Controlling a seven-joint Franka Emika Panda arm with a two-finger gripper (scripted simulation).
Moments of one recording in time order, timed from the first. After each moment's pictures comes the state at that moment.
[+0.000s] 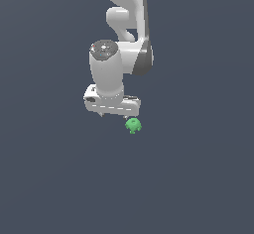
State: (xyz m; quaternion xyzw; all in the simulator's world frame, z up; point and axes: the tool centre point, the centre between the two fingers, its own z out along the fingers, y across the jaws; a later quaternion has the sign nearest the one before) arm 0.000 -0.053 0.165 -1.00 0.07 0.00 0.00
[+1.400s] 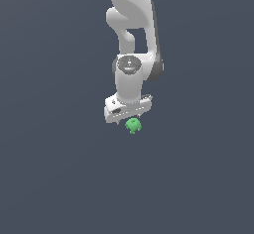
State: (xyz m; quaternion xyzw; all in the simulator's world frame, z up) arm -0.022 0.006 0.111 -0.98 -0.18 0.00 0.00
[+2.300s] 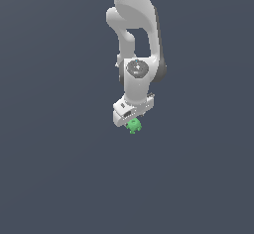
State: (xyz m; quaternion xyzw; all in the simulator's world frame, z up) arm -0.035 0.033 0.089 -0.96 -0.29 0.00 0.00
